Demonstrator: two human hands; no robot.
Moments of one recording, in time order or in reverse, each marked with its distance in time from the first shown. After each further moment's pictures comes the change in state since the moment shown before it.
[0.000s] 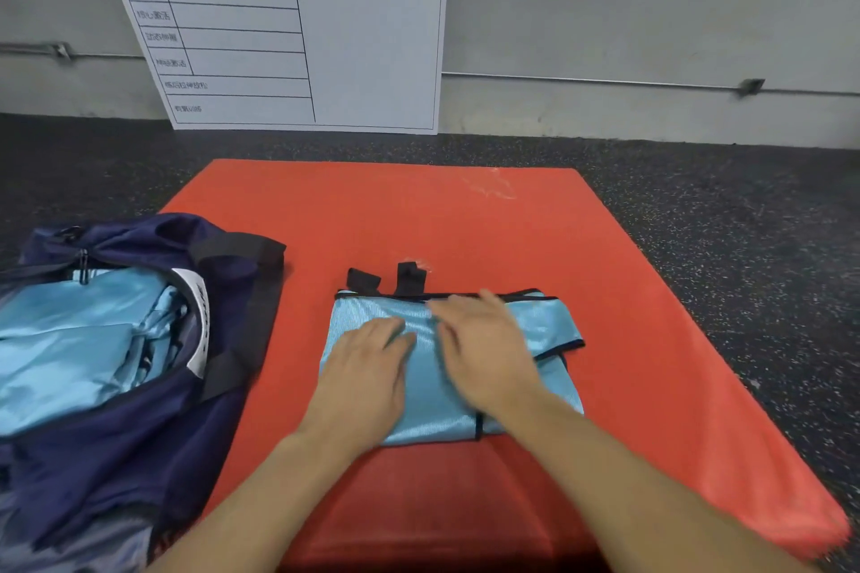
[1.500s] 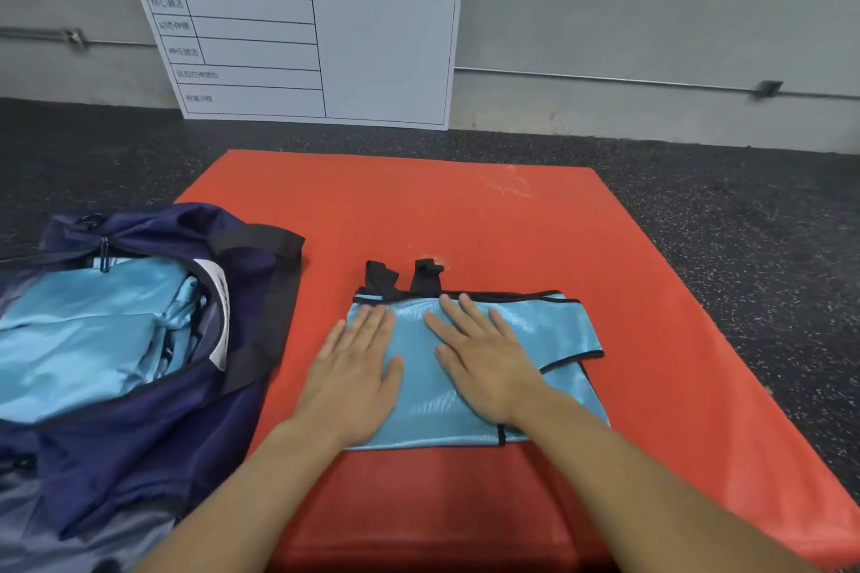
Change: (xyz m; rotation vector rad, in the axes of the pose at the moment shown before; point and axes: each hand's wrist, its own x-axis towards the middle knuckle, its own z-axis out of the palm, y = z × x) left_hand -0.012 -0.033 0.007 0.107 -0.245 -0.193; right_hand -0.003 0.009 0.031 -0.094 -0.370 -0.006
